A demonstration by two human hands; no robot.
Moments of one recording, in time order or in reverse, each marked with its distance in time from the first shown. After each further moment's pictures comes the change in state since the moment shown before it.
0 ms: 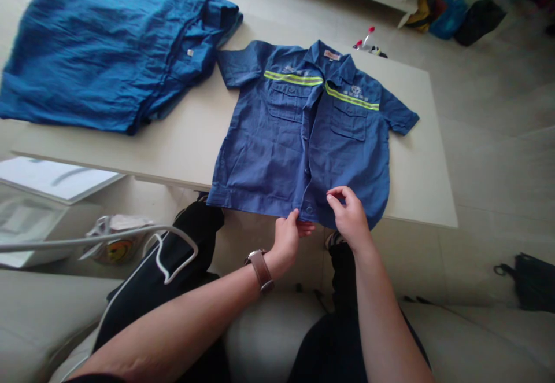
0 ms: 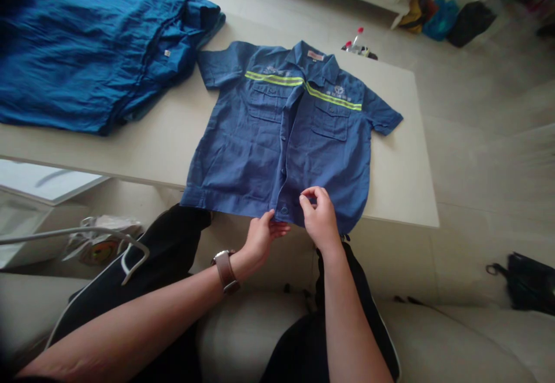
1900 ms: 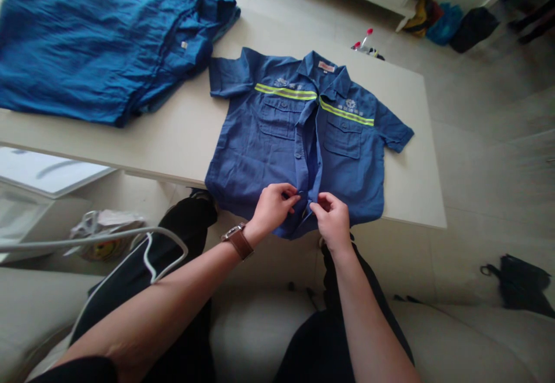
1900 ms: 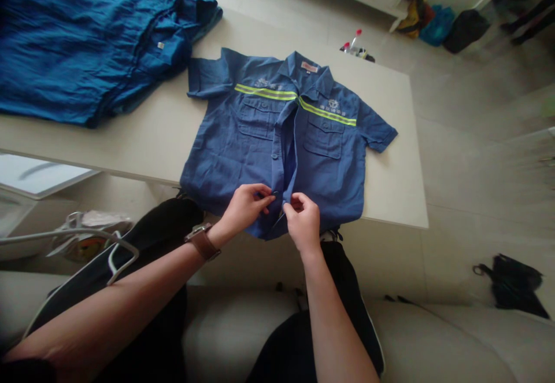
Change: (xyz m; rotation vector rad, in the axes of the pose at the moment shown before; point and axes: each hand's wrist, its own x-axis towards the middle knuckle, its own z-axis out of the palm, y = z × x) left_hand 0.025 0.059 -0.011 0.782 -0.208 0.598; right_hand -0.015 -0.004 0.022 0.203 0.015 0.176
